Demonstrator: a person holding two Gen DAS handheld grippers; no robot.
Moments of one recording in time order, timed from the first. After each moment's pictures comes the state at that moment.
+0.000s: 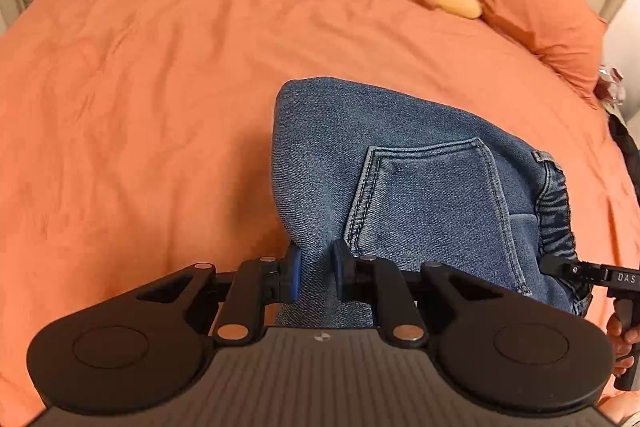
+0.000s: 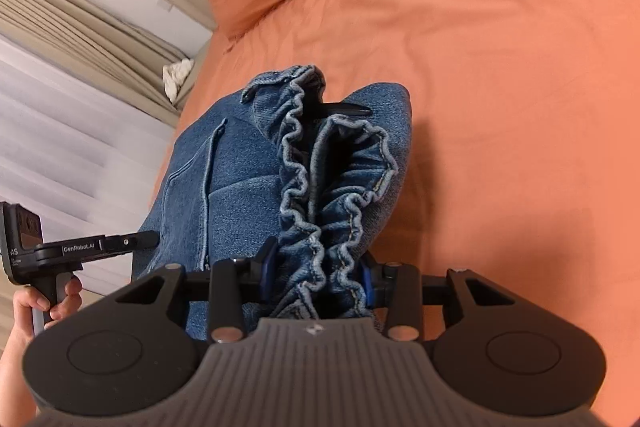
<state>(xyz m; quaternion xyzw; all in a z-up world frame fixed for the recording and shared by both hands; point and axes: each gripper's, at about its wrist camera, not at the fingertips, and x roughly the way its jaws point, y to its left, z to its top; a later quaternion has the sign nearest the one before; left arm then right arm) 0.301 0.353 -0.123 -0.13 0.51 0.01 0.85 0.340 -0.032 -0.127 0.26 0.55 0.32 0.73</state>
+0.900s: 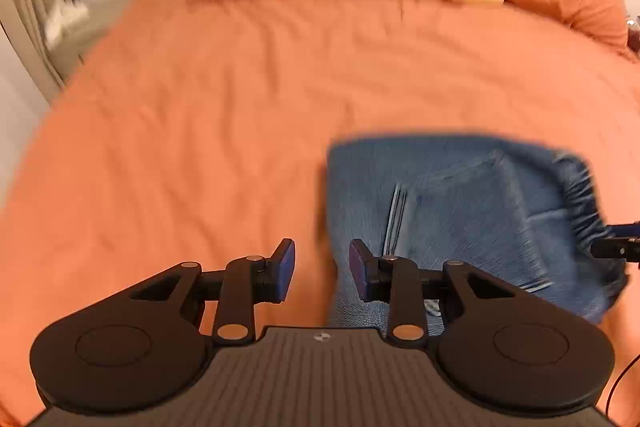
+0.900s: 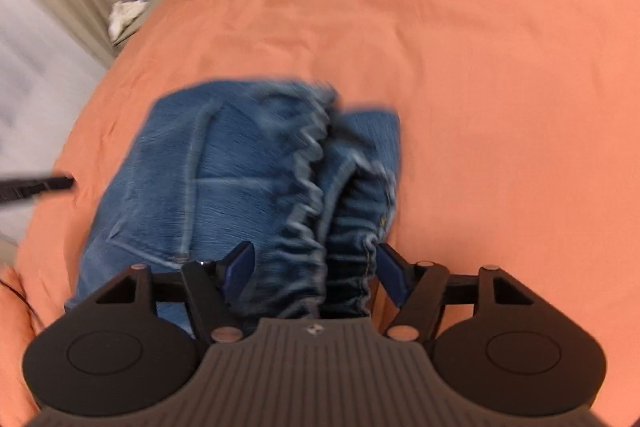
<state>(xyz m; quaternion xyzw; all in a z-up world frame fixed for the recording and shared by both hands) 0.290 0.343 -0.087 0.02 0.47 0.06 0.88 0.344 0.044 -0.105 0.06 0.52 0.29 0.80</state>
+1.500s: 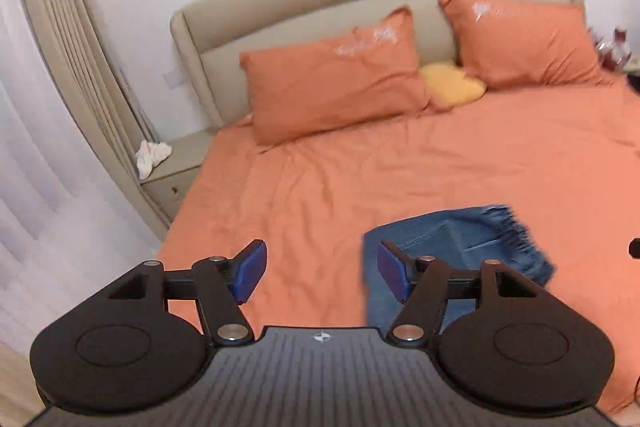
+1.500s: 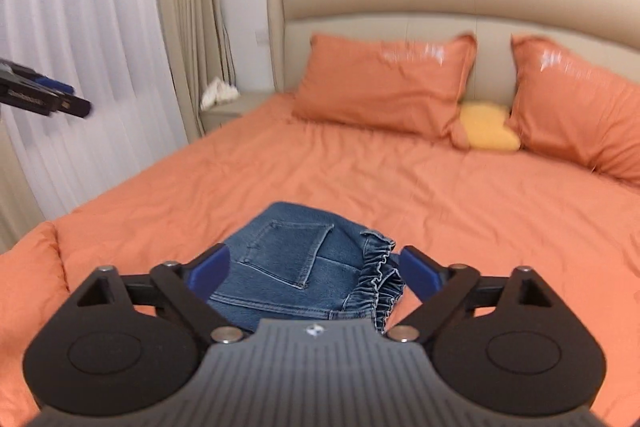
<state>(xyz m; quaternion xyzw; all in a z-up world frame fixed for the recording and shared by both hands) 0.106 0.235 0.075 0.13 0.31 0.12 0.93 0.138 -0.049 0.072 0.01 0.27 0.34 0.90</state>
